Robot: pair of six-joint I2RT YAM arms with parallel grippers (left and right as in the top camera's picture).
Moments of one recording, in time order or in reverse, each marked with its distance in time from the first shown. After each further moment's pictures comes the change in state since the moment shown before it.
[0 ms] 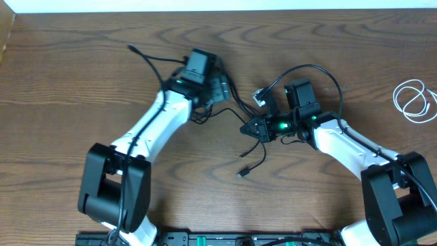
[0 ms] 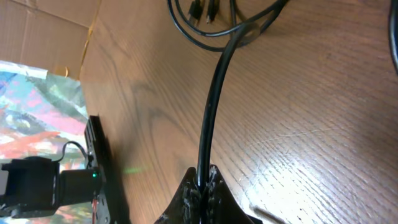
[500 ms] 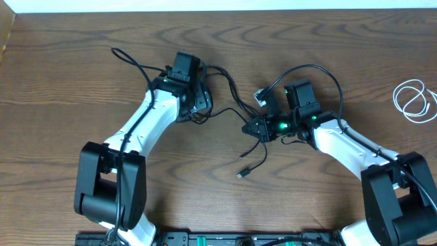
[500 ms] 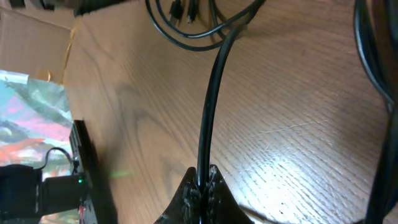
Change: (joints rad) left arm 0.074 0.000 -0.041 -0.131 -0.066 0.051; right arm 0.000 0.000 0.000 -0.014 0.060 0.000
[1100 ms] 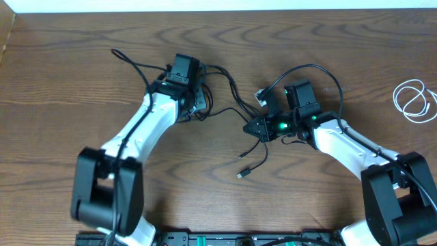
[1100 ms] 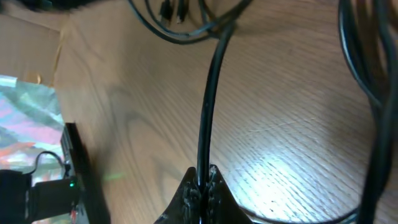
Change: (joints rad) left arm -0.002 -0.055 -0.024 0.072 0.006 0.047; right arm 0.000 0.000 0.000 -0.007 0.036 0.000
